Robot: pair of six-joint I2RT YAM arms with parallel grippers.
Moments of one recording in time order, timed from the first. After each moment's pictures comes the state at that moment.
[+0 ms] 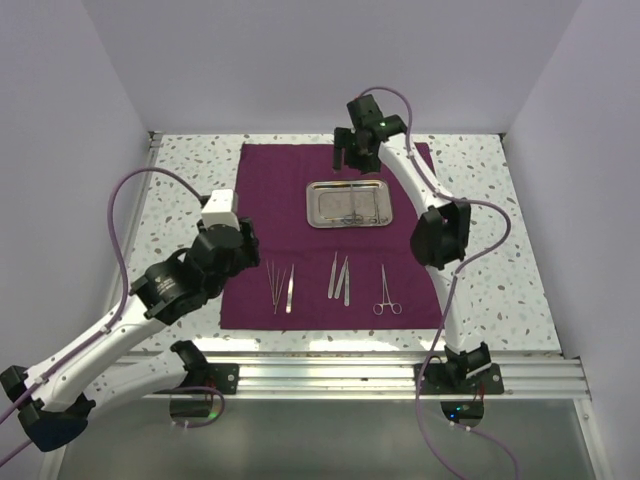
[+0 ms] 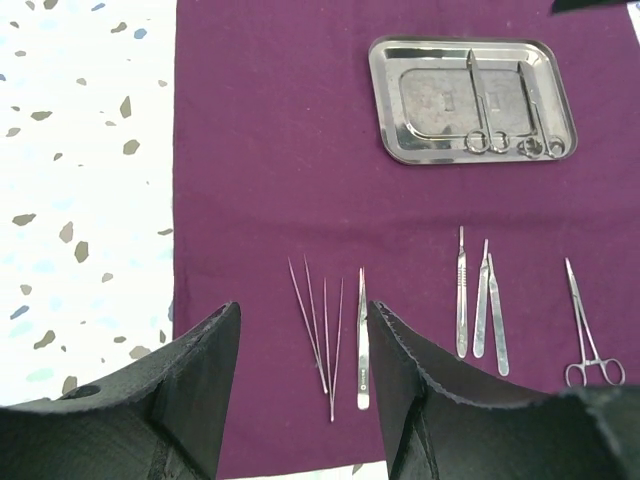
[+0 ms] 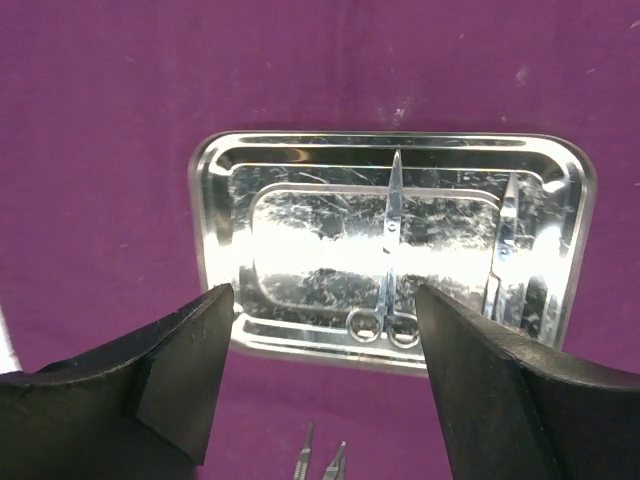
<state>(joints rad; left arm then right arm) -0.81 0.87 0.96 -0.69 -0.61 -0.55 0.41 2.40 2.50 -1.05 0.04 0.43</state>
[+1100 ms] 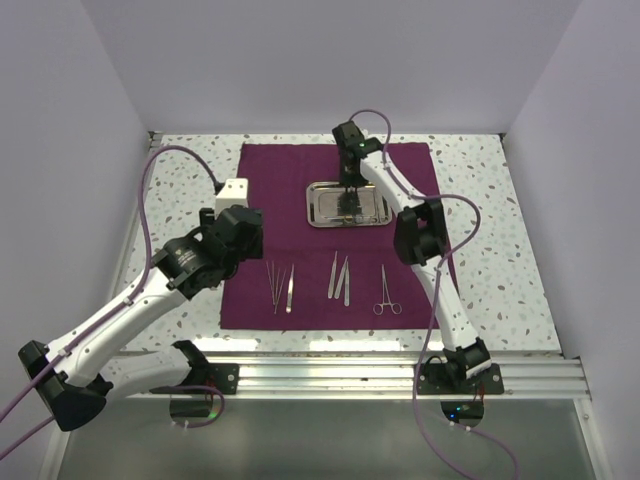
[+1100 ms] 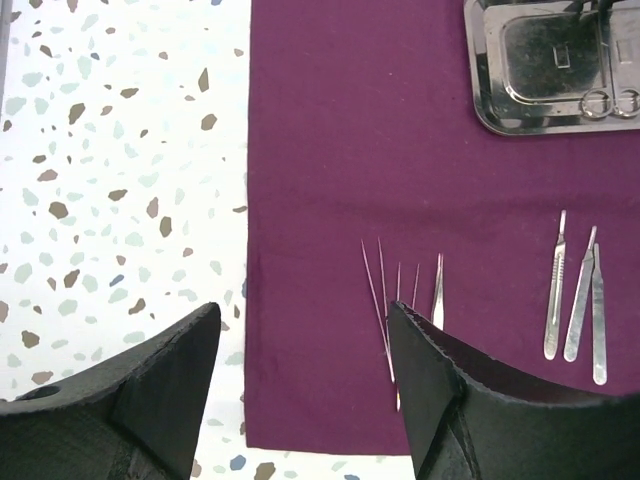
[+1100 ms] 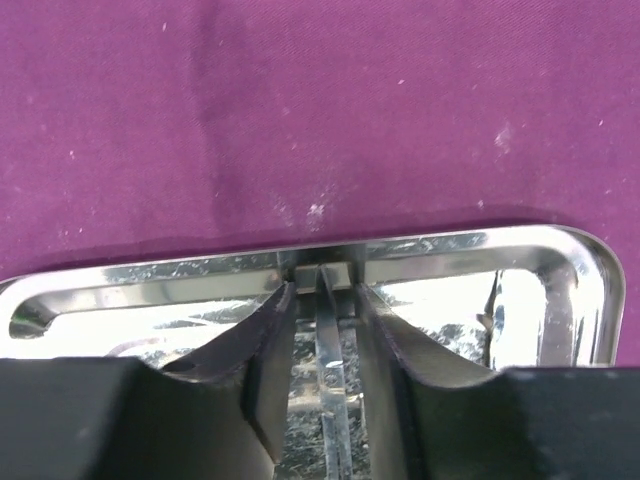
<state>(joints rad) -0.77 1.04 1.10 -0.86 -0.66 -0.52 0.44 2.69 2.59 -0.95 0.28 0.42</state>
